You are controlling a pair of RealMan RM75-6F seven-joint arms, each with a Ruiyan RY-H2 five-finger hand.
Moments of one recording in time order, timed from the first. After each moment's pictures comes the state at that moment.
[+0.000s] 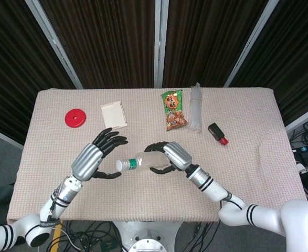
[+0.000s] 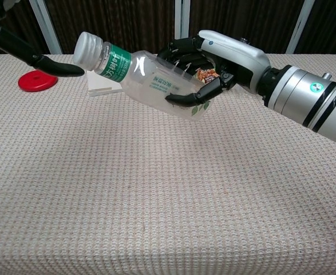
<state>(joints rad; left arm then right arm) -0.56 -1.42 -0.13 -1.68 1.67 1.33 -0.17 0.82 -1.68 0.11 -1.25 -1.60 1.10 0.60</state>
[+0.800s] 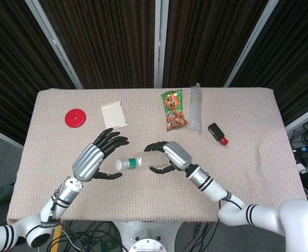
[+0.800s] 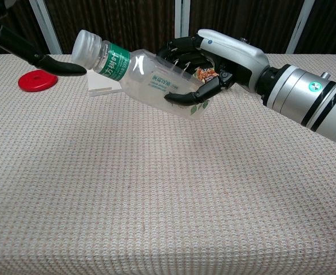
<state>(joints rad) -0.57 -1.42 -0.12 -1.69 1.67 1.34 -0.15 0.82 -1.68 0.11 -1.25 -1.60 1.11 0.60</state>
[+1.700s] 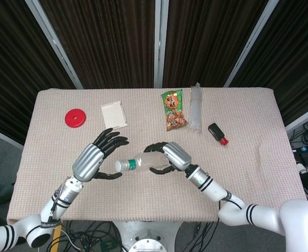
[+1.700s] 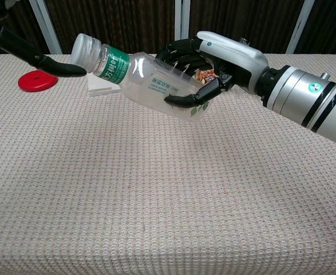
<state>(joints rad) -0.57 -1.42 -0.11 -1.69 1.66 1.35 -0.13 0.82 -1.68 0.11 -1.25 -1.59 1.10 0.60</state>
